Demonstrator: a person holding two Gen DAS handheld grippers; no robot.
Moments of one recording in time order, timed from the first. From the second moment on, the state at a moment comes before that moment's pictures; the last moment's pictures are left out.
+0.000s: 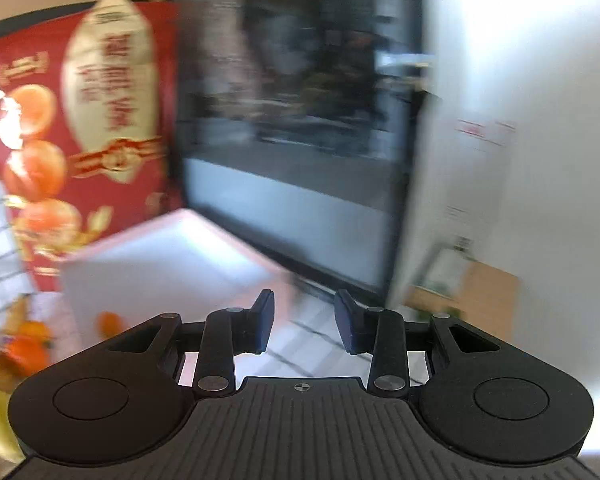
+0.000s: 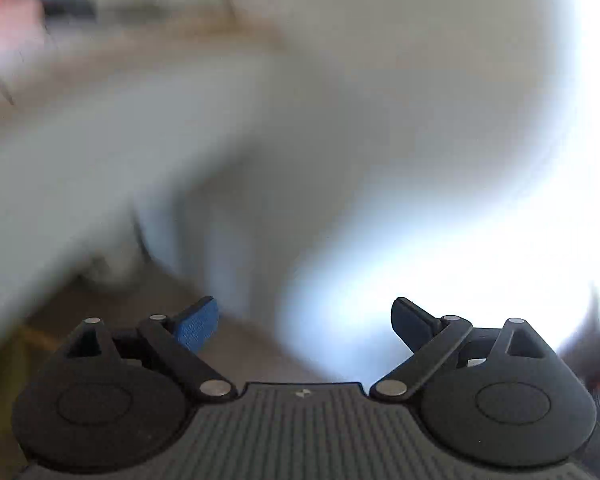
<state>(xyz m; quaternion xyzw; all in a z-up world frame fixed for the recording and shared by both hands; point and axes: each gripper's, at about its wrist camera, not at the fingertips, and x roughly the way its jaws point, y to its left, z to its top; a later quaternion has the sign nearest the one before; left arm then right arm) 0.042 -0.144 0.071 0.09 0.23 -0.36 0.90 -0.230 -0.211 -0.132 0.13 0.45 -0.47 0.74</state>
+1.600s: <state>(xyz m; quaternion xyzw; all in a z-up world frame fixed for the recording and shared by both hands) 0.055 -0.148 -0.010 -0.13 0.21 -0.44 0.86 -0.273 -0.393 -0.371 0.56 0.25 -0.39 0.69</state>
